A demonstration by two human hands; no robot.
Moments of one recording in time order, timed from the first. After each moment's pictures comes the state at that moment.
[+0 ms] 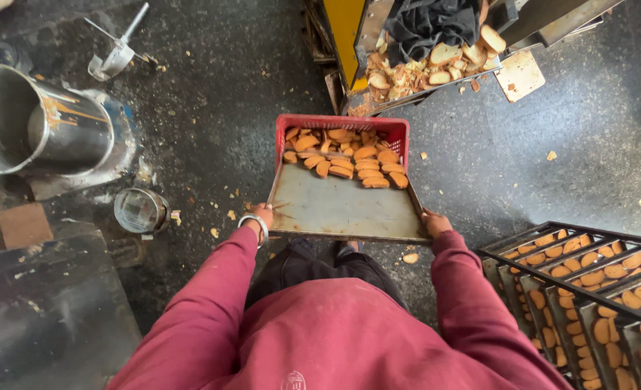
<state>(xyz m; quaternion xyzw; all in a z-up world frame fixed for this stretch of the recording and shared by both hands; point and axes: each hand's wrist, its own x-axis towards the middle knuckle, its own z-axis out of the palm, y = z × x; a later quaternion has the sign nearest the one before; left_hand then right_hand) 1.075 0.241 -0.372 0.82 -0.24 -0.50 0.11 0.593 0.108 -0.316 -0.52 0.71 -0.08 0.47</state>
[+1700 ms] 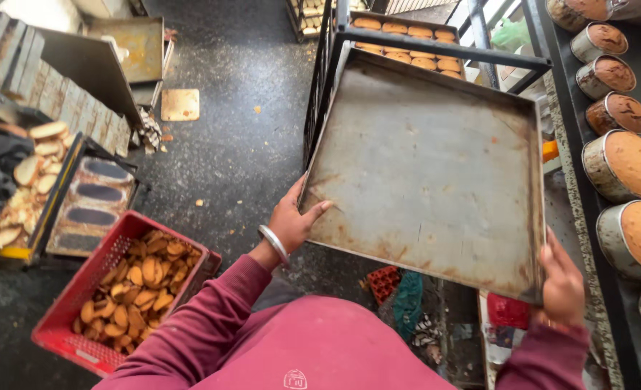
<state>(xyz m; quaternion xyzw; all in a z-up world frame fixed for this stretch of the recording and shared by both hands) 0.491 0.332 -0.028 0.17 -0.70 -0.66 0.22 0.277 0.758 0.021 -0.07 0.76 -0.64 0.09</state>
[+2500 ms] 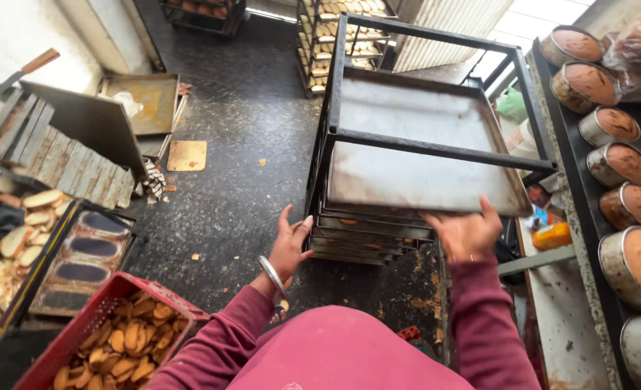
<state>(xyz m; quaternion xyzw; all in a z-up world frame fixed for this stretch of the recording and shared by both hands) 0.354 0.254 -0.063 0.35 -0.49 -0.79 0.12 0.101 0.484 0.017 -0.10 0.40 -0.86 0.32</state>
